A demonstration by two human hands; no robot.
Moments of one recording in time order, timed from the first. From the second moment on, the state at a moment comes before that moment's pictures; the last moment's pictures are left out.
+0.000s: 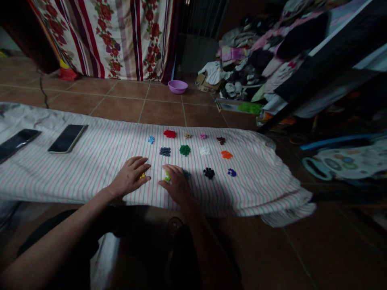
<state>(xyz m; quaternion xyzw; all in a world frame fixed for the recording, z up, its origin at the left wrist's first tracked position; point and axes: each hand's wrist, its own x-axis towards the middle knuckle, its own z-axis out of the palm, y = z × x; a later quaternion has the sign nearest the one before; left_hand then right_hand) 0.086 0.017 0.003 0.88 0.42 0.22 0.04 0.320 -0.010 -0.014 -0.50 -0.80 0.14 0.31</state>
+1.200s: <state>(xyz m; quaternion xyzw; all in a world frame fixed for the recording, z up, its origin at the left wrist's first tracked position) 0.086 0.033 0.015 0.85 0.44 0.29 0.02 0.273 0.003 0.001 -0.53 -0.74 0.17 0.38</state>
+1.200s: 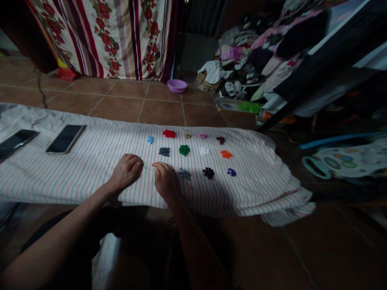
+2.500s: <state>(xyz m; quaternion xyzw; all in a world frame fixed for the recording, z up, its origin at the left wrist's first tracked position) 0.059 0.025 0.006 0.87 0.45 0.21 0.03 0.267 0.000 0.021 -0.59 -0.77 0.11 0.22</state>
